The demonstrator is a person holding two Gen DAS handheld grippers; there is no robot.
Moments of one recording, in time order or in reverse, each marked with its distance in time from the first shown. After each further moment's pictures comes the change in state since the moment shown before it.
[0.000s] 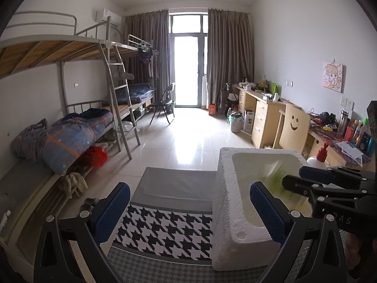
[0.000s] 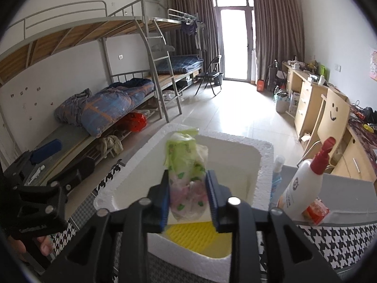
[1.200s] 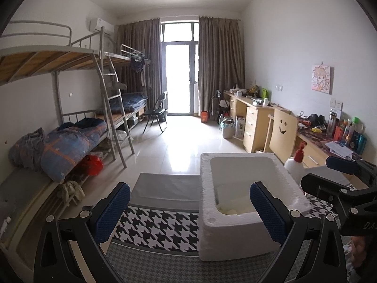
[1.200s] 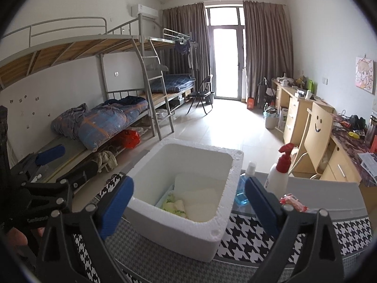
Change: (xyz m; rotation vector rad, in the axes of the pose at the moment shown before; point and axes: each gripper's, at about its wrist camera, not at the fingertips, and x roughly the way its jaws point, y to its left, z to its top) left arm -0.049 -0.019 -0.002 0.037 -0.052 -0.050; right arm -0.071 -0.002 -0.015 0.014 -0.140 -0.064
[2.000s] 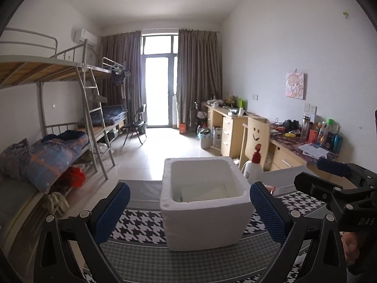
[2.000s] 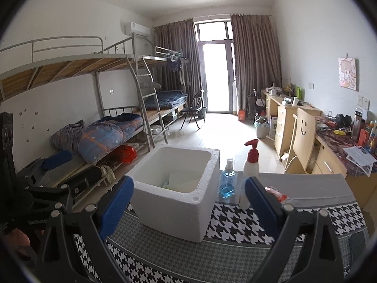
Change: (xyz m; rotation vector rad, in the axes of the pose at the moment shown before) left arm -0.059 -0.038 -0.010 0.027 -0.080 -0.132; right arm -0.068 -0.013 -0.027 0.044 -0.108 -0.040
